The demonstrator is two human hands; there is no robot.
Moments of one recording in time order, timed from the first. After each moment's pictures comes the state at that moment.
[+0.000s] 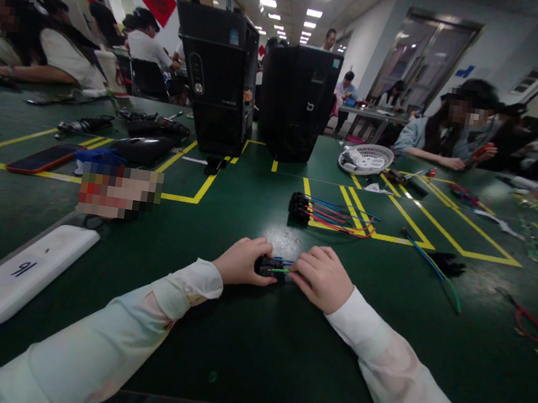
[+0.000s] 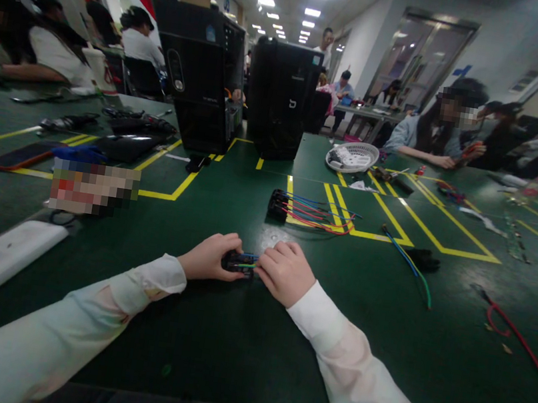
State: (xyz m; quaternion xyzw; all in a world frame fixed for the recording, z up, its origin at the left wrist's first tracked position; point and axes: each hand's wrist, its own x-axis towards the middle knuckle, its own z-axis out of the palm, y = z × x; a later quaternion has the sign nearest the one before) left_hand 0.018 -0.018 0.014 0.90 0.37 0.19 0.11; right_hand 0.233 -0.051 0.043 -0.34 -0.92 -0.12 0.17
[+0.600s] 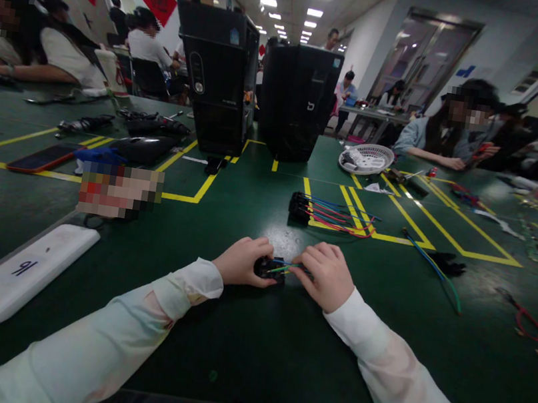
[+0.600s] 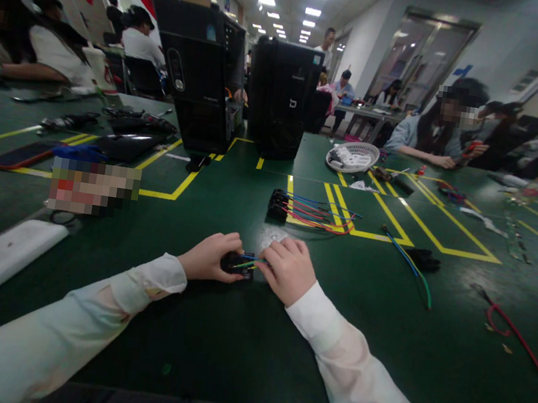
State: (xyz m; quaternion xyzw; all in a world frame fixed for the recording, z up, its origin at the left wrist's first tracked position) left_hand 0.017 -0.019 0.015 0.91 0.36 0.18 0.08; right_hand 0.230 -0.054 0.044 -0.40 -0.88 -0.10 0.21
